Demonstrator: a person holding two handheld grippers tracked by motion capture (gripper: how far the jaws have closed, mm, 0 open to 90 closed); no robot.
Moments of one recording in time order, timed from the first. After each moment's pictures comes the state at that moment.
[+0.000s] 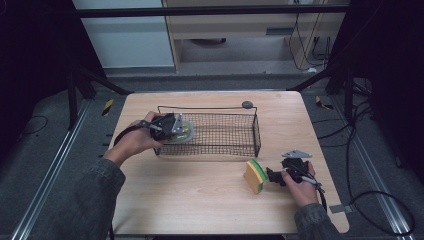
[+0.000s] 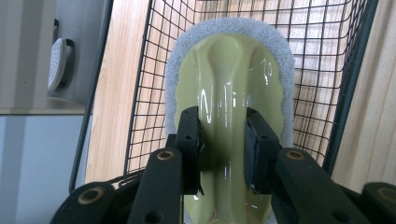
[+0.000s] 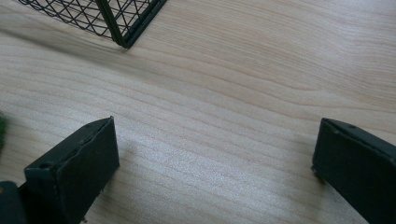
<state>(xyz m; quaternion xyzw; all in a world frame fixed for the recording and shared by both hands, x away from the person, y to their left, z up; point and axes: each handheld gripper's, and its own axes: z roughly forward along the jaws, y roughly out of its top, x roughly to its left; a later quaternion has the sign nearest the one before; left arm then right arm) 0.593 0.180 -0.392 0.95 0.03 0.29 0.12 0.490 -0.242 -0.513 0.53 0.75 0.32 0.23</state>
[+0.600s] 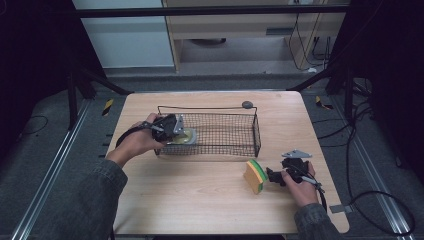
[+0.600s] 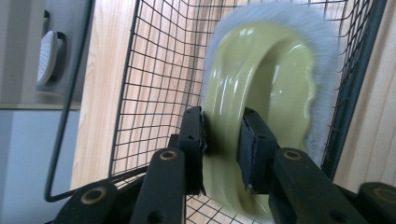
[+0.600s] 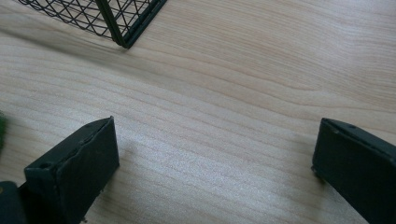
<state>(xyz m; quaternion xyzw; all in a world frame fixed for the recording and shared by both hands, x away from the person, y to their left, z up) 0.596 0.177 -0.402 0.95 0.04 0.28 0.12 0.490 -0.242 -0.513 0.53 0.75 0.32 0.23</state>
